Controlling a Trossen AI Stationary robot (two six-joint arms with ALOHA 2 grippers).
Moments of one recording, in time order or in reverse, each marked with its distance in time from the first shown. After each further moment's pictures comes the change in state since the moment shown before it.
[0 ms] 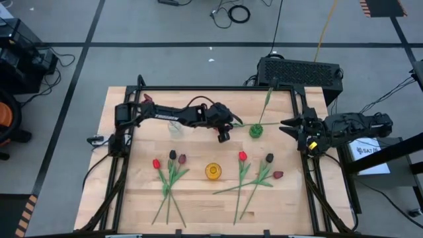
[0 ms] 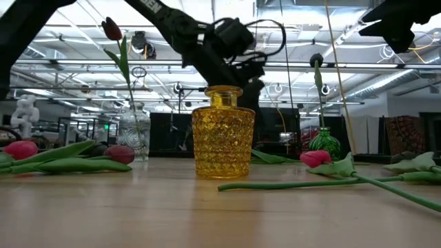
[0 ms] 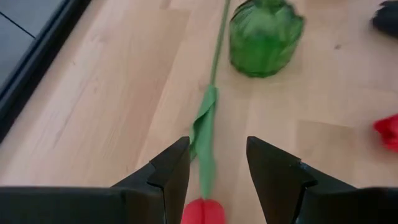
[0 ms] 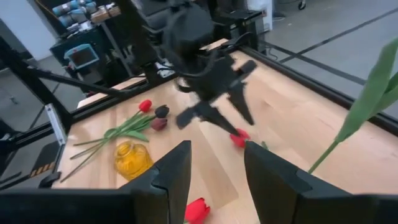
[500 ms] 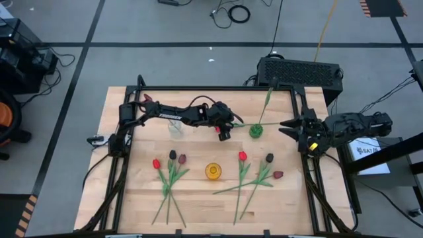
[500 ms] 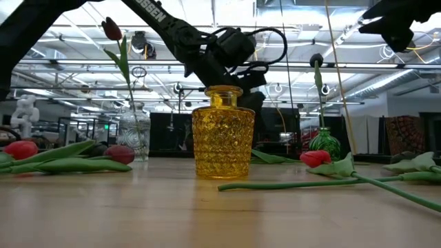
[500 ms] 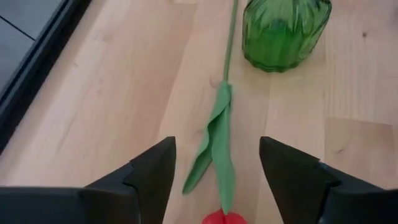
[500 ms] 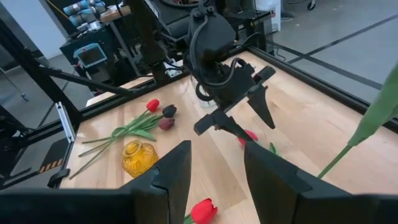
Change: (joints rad) left arm 0.025 0.048 0.002 0.054 0.003 0.062; right arm 0.010 0.007 -0.004 0.022 -0.009 -0.009
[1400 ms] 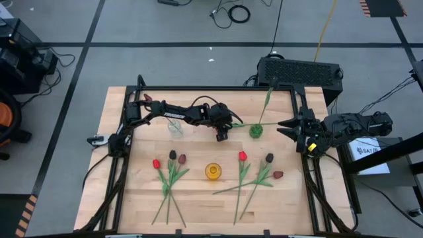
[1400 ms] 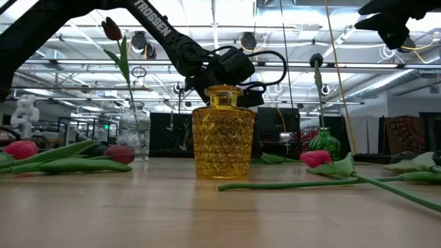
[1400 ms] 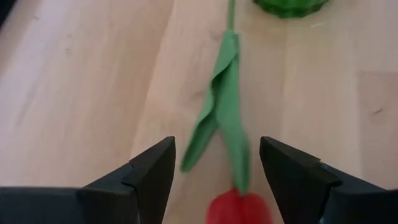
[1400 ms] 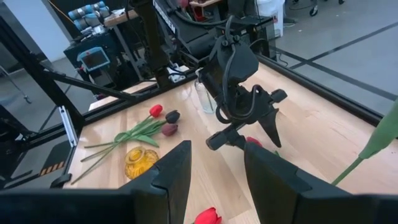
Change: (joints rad) left arm 0.033 0.067 -0.001 -0.029 0.070 0.019; right arm 0.000 0.032 -0.001 0.060 0.000 -0.020
